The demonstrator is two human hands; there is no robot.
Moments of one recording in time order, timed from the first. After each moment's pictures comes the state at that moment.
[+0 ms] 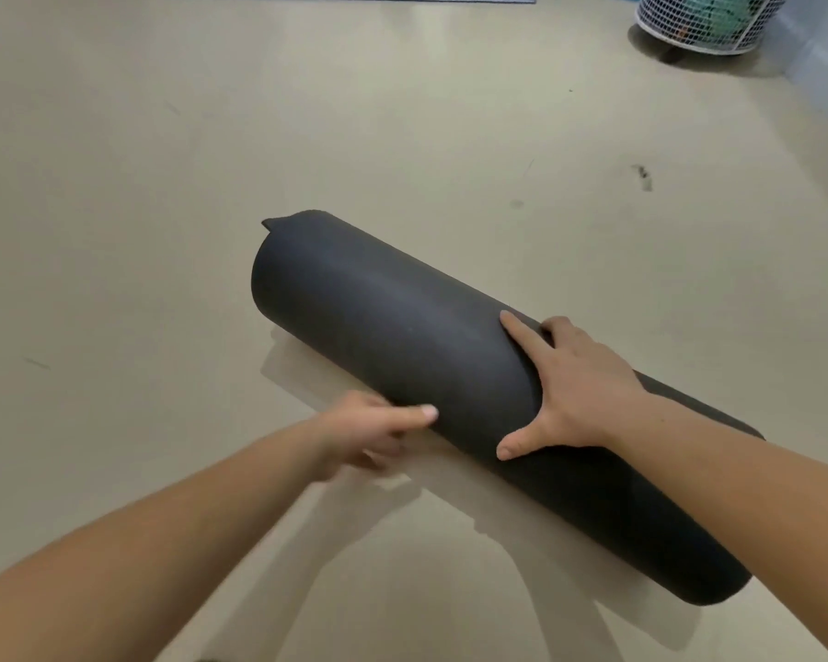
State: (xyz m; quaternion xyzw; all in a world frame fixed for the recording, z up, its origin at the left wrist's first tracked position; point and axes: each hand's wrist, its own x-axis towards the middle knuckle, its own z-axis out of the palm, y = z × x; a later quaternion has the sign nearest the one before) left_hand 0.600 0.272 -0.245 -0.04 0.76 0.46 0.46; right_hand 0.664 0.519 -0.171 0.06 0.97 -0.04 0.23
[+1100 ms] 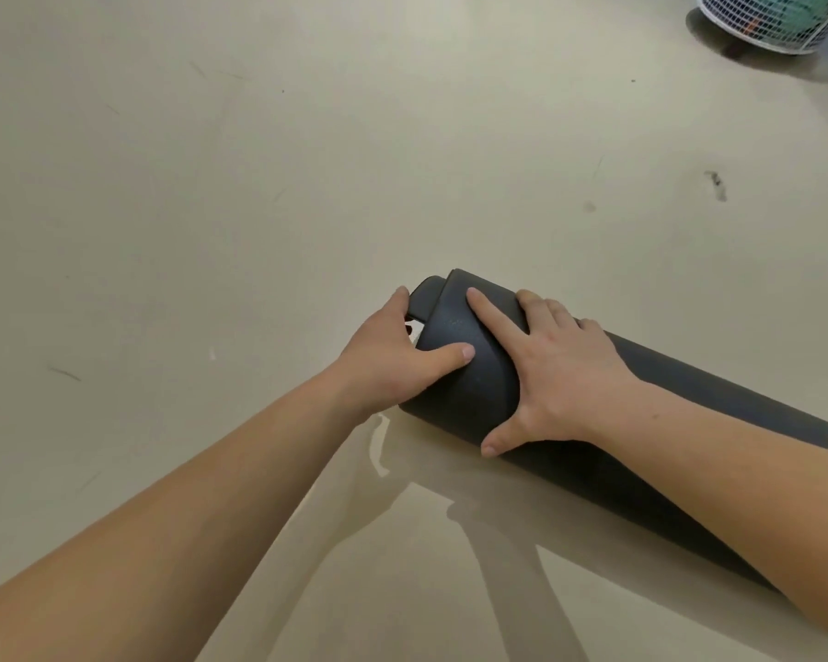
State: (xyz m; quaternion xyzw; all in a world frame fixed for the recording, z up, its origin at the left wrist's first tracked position) left_hand 0.476 0.204 -0.226 0.08 0.81 0.50 0.28; right_hand 0.550 0.391 -0.188 0.01 0.98 0.05 0.20
